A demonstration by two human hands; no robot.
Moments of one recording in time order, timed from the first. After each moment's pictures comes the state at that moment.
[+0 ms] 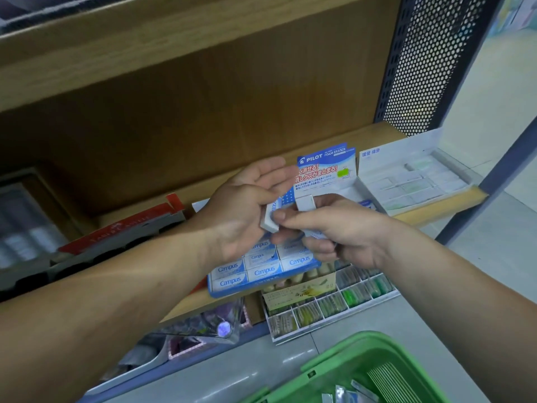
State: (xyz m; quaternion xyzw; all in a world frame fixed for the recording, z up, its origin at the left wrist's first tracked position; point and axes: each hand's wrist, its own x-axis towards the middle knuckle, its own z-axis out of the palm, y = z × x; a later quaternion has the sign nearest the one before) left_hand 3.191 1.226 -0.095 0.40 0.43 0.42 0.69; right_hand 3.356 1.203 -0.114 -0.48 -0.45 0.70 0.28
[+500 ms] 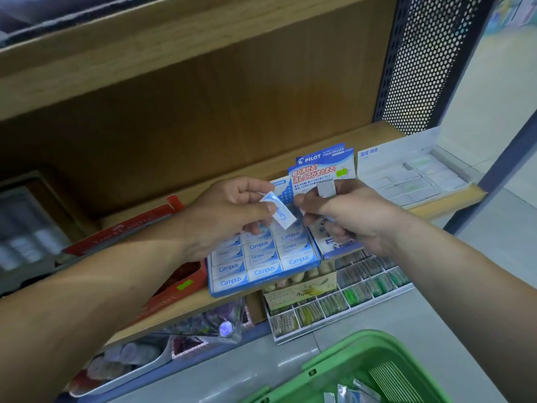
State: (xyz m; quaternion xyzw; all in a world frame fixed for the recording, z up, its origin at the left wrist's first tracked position) left_hand 3.160 1.226 -0.093 0.57 0.54 0.28 0.55; right_hand 3.374 1.214 -0.113 -0.56 -0.45 0.60 0.35
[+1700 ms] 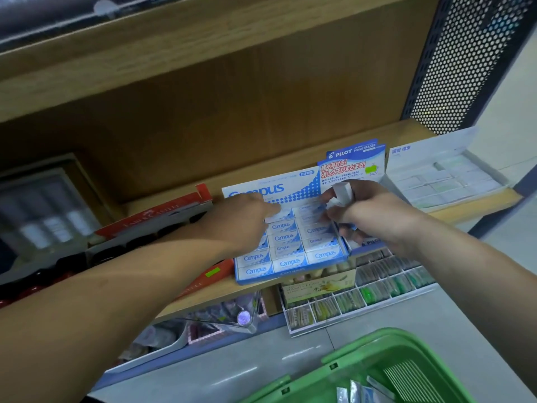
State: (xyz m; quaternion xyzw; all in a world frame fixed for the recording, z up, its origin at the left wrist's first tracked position) left_hand 3.119 1.237 -0.129 0.84 0.54 -0.07 0.07; right_hand 3.360 1.220 -0.130 -0.59 -0.49 0.55 0.32
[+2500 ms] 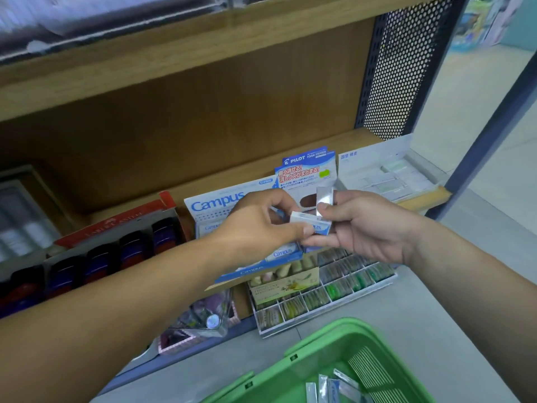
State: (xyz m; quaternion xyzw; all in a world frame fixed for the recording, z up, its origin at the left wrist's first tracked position) left_hand 3.210 1.191 -0.102 0.69 0.54 0.23 0.42; right_hand 3.408 1.184 -0.110 -0.41 -0.33 0.77 0.36
